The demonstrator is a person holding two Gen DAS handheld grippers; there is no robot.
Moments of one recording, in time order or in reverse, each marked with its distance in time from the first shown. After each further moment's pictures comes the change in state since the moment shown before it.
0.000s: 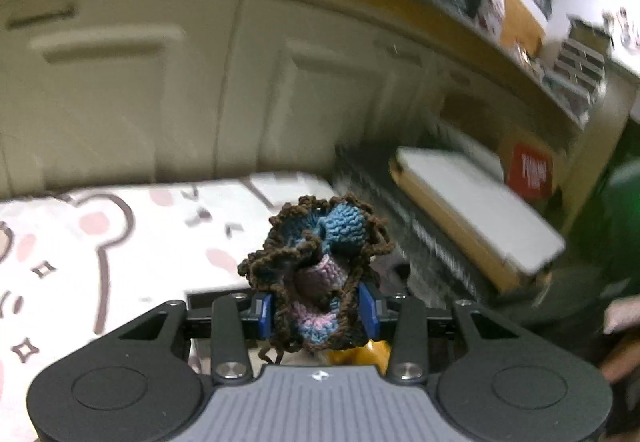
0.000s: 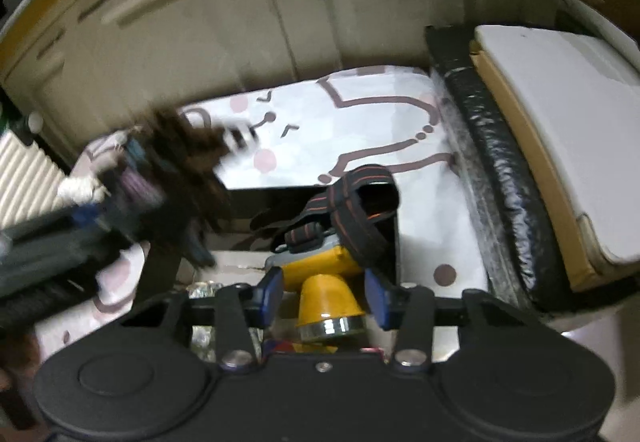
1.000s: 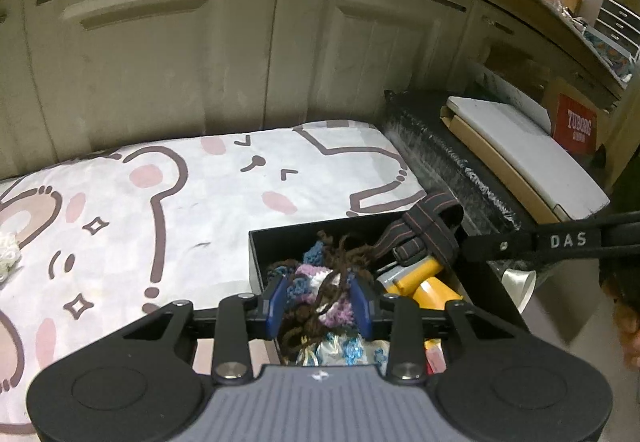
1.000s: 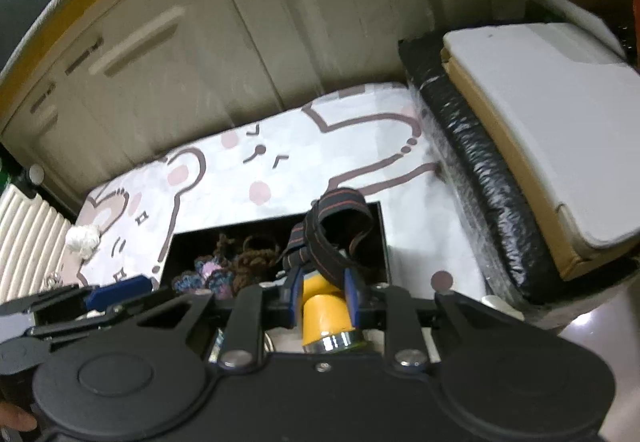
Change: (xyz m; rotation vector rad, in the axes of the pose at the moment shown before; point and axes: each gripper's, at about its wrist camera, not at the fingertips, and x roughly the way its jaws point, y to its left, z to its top) left arm -0.015 0.013 -0.008 -0.018 0.129 0.162; right arm -0.015 -0.009 0.002 0.104 -0.074 0.011
